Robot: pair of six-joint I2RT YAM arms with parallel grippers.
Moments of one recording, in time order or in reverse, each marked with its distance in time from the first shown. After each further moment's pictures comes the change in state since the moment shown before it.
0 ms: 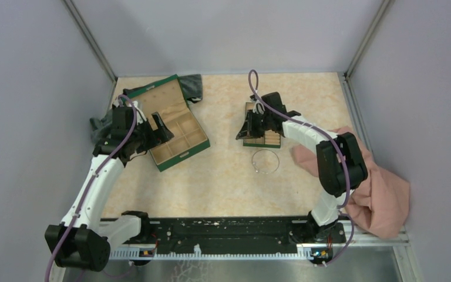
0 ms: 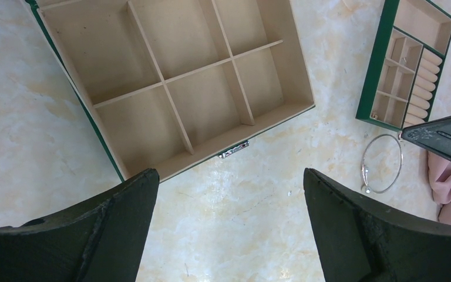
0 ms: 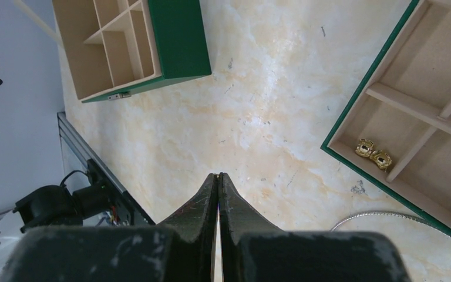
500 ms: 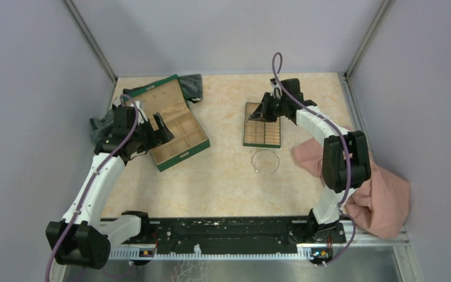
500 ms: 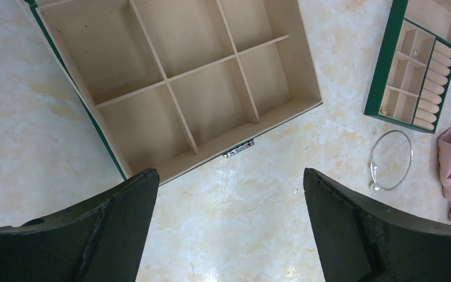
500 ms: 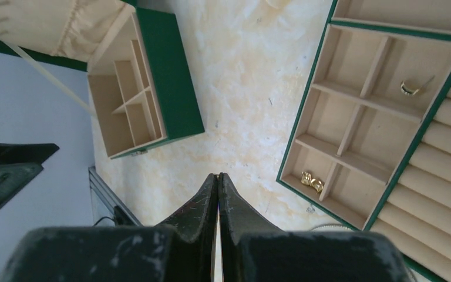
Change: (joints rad) left arm 0.000 0.018 0.000 -0.001 0.002 0.023; right arm -0.154 0.013 0.113 -0.034 -0.008 0.043
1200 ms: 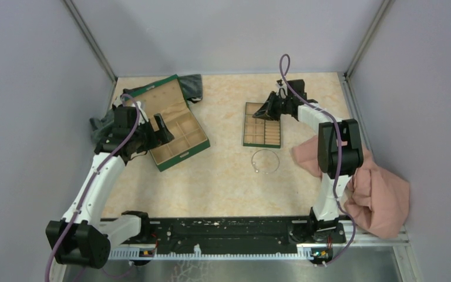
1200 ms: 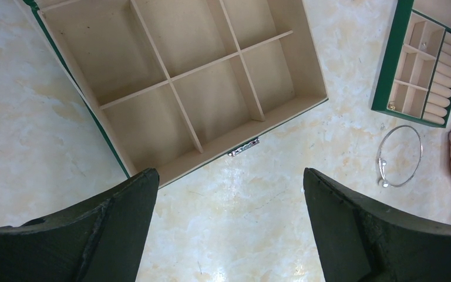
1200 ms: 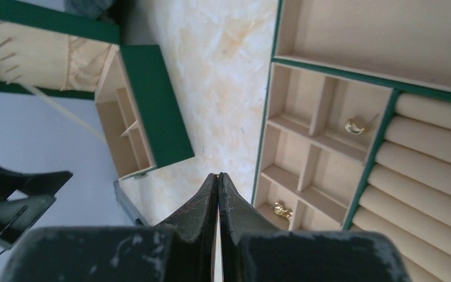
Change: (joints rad) left arm -0.003 0.005 0.000 -0.005 -0.001 0.031; right arm -0.110 0.182 0.051 0.125 -0.155 0.102
